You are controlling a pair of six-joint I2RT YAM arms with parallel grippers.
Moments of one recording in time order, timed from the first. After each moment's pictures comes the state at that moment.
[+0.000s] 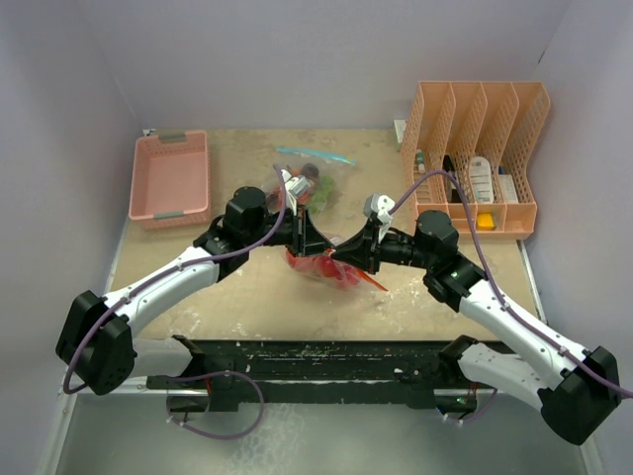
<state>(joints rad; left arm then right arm) -0.63 1.28 0.87 0.14 0.70 -0.63 0.61 0.96 0.71 0.12 -0.67 0.08</state>
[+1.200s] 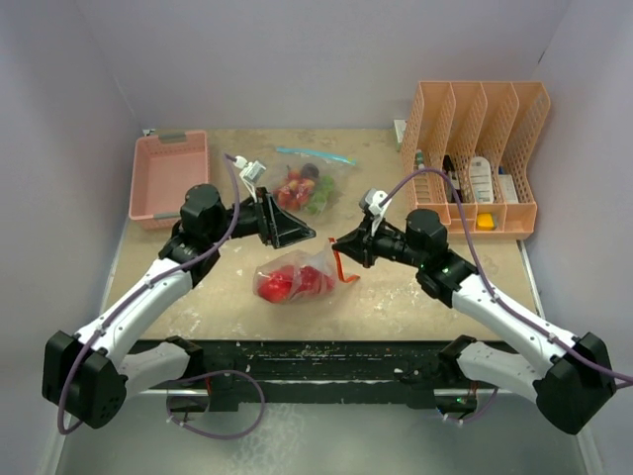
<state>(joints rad) -0.44 1.11 0.82 0.27 0.82 -0.77 0.62 1.02 0.69 0.12 -0.48 0.08</state>
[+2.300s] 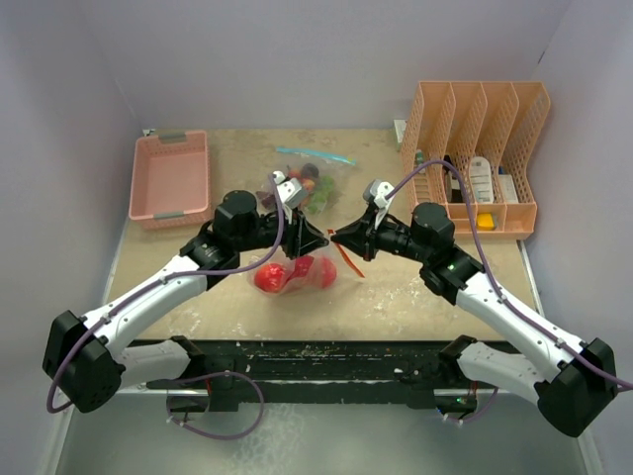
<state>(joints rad) -0.66 1.16 0.88 0.05 0.52 -0.23 0.62 1.01 0.77 0.10 -0.50 0.10</state>
